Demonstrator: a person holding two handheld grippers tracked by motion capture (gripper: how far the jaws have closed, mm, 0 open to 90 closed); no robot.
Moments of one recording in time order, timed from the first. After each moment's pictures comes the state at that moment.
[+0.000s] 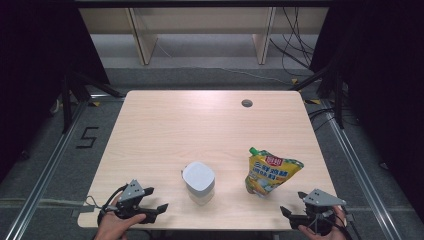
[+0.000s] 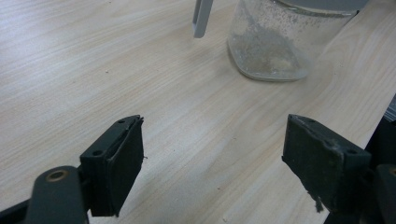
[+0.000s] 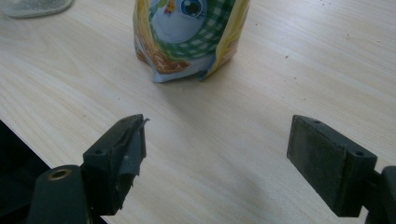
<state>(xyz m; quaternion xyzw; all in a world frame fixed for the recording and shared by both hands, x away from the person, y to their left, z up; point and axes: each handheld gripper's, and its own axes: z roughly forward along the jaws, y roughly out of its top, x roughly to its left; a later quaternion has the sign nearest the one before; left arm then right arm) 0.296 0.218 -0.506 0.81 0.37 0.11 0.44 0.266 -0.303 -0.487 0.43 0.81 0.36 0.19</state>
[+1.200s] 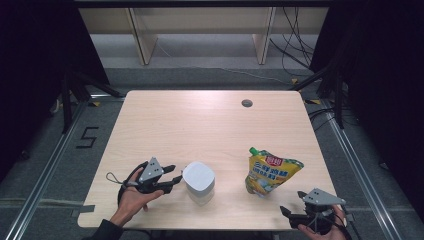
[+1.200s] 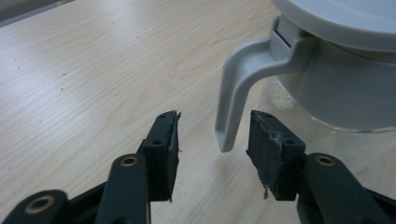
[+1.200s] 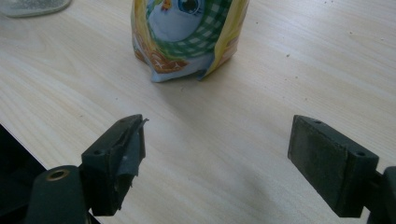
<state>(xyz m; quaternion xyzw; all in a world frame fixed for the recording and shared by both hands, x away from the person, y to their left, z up) 0.359 0.175 -0.492 0.82 0.29 0.18 0.47 0.269 -0.304 -0.489 0.43 0.81 0.36 0.18</state>
